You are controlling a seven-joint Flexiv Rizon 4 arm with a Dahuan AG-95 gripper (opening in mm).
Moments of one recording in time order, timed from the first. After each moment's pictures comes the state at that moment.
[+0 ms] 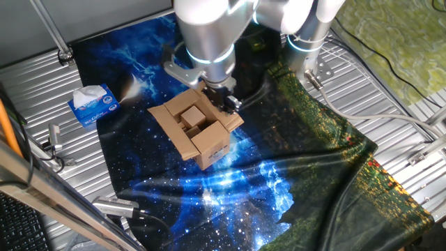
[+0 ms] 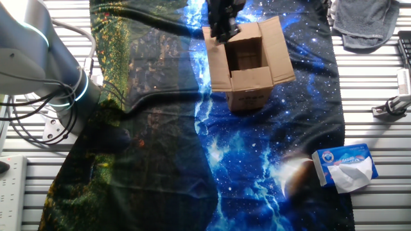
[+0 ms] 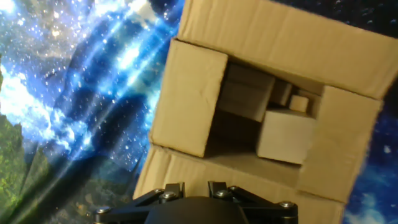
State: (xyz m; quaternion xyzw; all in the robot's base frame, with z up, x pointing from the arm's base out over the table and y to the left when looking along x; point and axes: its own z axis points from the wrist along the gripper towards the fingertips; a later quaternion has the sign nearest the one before) arm 0.376 0.139 0.156 0.22 -0.97 -0.02 0.06
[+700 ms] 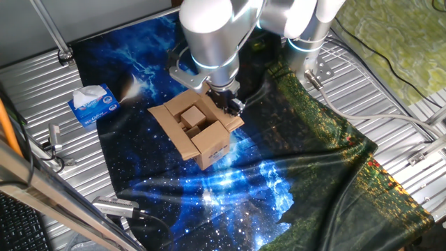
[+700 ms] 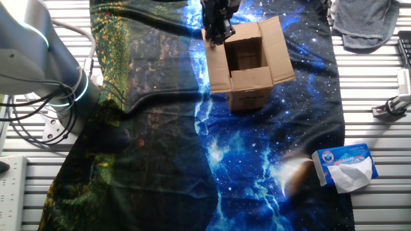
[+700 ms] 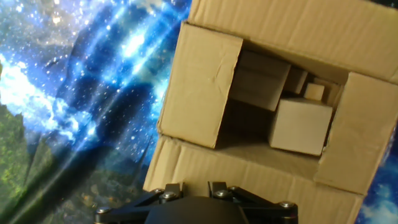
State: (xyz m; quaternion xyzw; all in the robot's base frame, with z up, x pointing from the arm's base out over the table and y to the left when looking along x) arm 0.373 0.138 0.162 0.22 -0.97 -0.02 0.09
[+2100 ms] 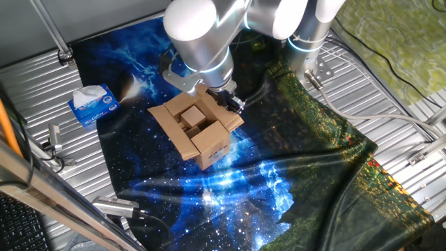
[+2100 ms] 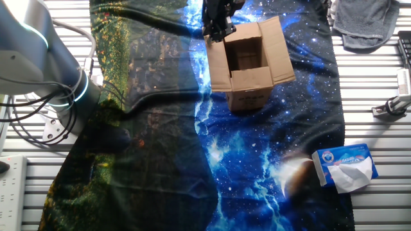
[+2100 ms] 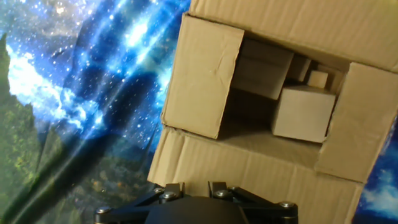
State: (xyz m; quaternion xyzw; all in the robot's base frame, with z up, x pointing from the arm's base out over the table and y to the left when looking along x) arm 0.366 0.140 0.168 0.21 -0.97 -0.03 0.13
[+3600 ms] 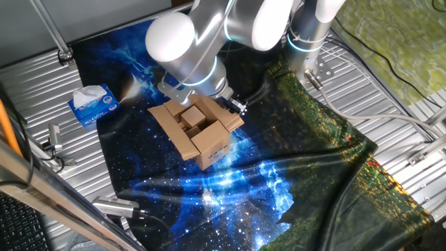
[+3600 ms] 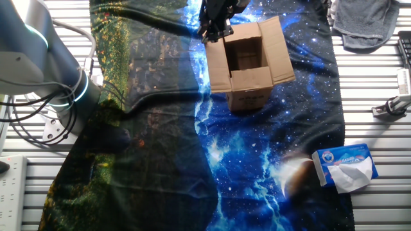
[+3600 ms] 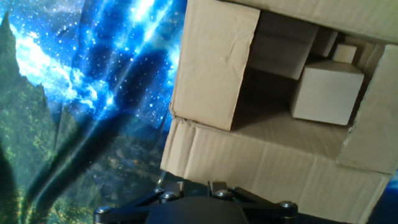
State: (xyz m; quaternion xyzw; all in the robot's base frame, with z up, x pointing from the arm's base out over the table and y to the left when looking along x) arm 0.357 0.146 0.162 0.20 -0.96 -0.04 0.20
